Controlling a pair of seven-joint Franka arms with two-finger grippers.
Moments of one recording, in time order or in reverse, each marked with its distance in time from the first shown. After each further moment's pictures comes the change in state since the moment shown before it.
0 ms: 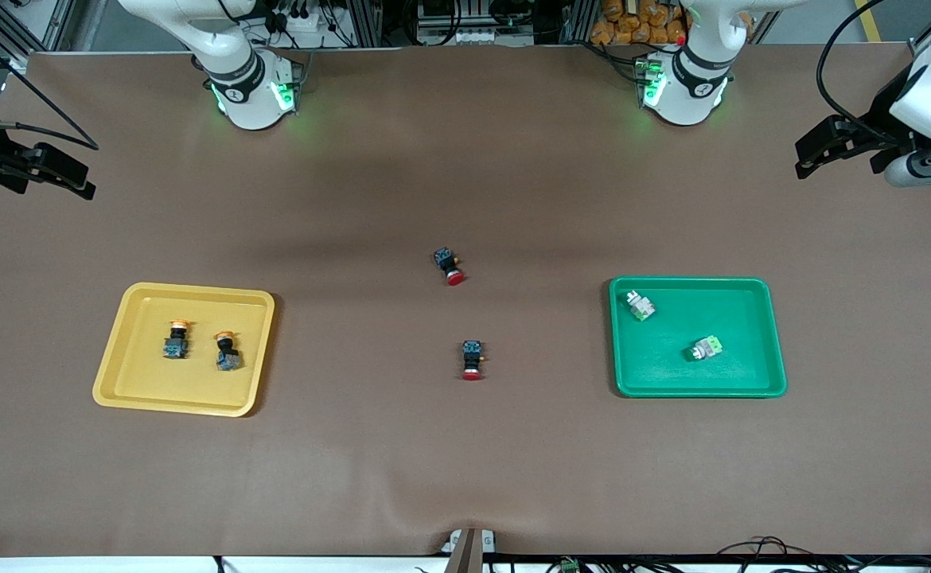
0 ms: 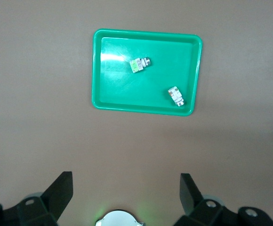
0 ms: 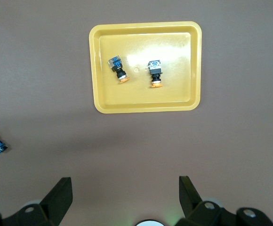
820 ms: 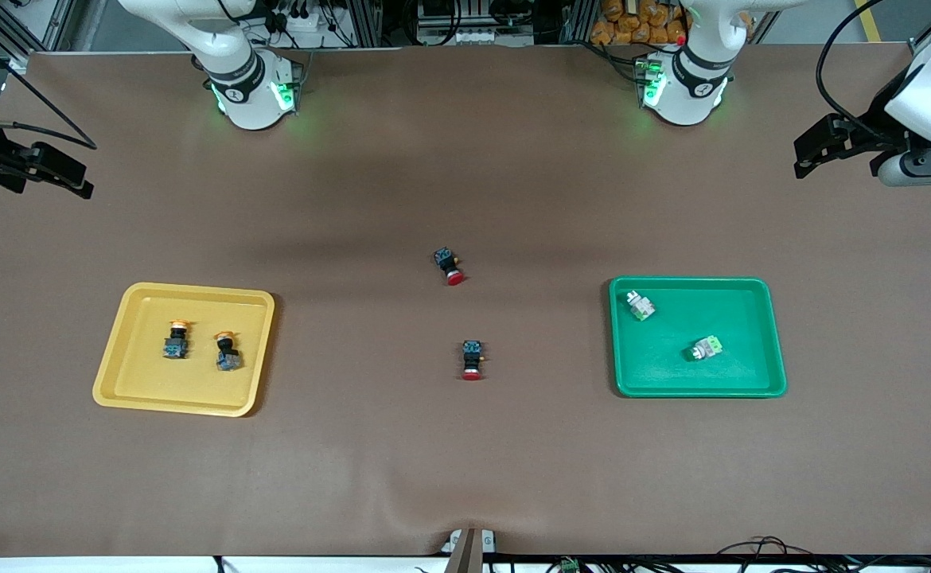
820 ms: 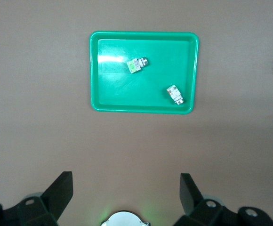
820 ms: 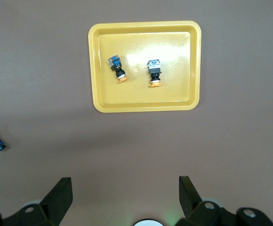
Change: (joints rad) left arm 0.000 0.005 0.000 0.004 0.000 0.000 0.030; right arm -0.005 0.000 -0.001 0.000 0.000 -0.004 -0.017
